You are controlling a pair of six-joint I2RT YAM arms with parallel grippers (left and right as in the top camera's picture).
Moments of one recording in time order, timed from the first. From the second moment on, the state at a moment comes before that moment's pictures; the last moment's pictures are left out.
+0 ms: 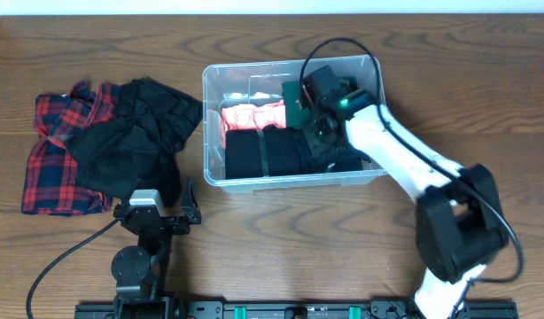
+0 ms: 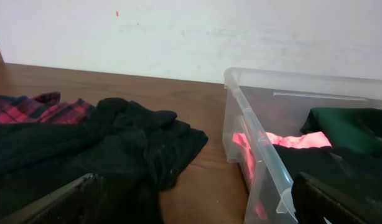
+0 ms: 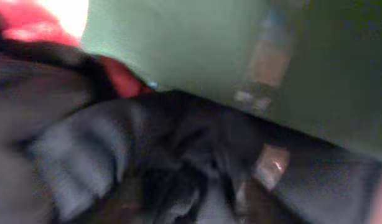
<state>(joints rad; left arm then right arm) 0.02 0.01 0.02 -0.11 0.06 -0.11 0.49 1.90 1.46 -0.83 -0.01 0.12</state>
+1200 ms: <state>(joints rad) 0.02 0.04 0.04 -0.11 0.09 -0.13 -0.39 1.61 1.63 -1.11 0.04 0.28</state>
